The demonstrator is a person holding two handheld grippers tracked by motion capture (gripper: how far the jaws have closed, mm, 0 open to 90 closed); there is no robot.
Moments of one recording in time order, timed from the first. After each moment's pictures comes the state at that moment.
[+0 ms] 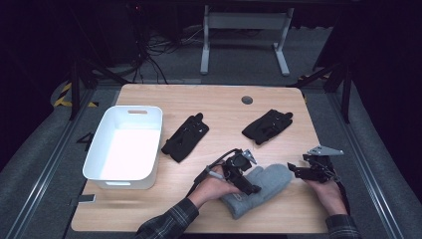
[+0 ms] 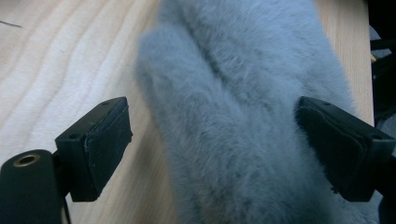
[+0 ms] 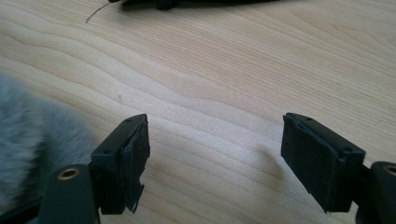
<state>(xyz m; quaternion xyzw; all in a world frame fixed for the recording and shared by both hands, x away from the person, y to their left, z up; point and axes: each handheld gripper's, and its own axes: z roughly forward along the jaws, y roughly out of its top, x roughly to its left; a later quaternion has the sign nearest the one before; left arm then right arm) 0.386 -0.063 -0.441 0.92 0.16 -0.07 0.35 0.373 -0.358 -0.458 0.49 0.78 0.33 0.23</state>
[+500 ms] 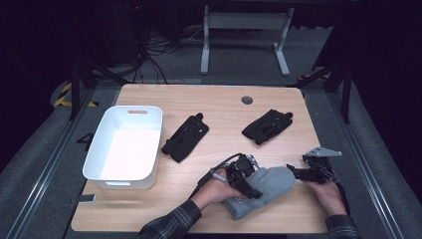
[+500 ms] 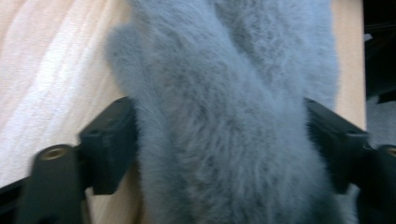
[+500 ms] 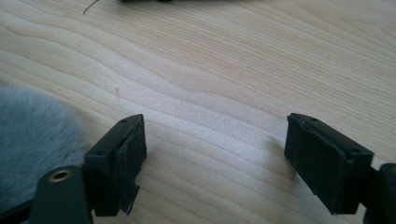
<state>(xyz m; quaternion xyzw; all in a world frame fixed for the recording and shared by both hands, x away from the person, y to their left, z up) 0.384 -0.072 -0.451 0.93 0.15 -0.12 0.32 0.373 -0.358 -0.466 0.48 0.78 0.33 0.22</state>
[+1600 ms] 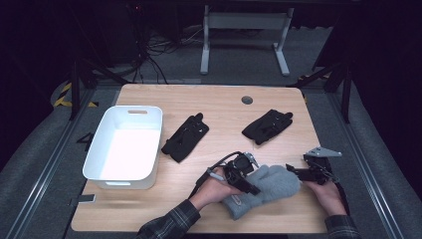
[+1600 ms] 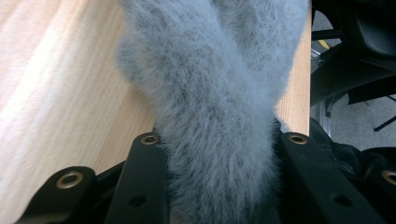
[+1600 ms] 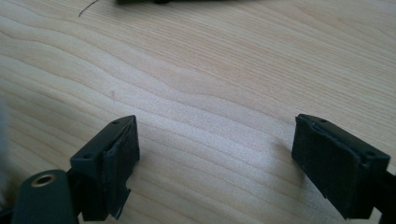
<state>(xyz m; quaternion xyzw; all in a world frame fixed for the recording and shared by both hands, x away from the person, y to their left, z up) 0.378 -0.060 -0.425 0.92 0.15 -0.14 0.33 0.374 -0.358 -0.468 0.49 0.77 0.33 0.23</state>
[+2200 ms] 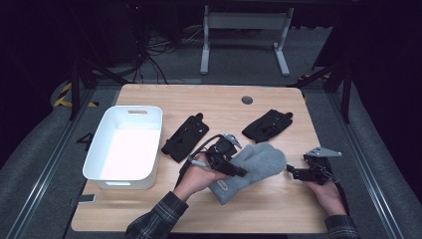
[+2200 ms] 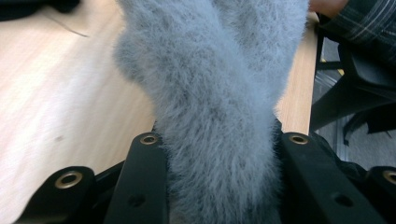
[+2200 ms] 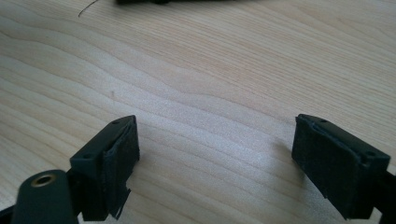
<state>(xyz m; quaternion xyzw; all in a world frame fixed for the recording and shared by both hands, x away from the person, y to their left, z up) 0.395 -0.005 -0.375 0.90 0.20 -0.09 0.37 0.374 -0.358 -0.468 0.49 0.77 0.33 0.23</state>
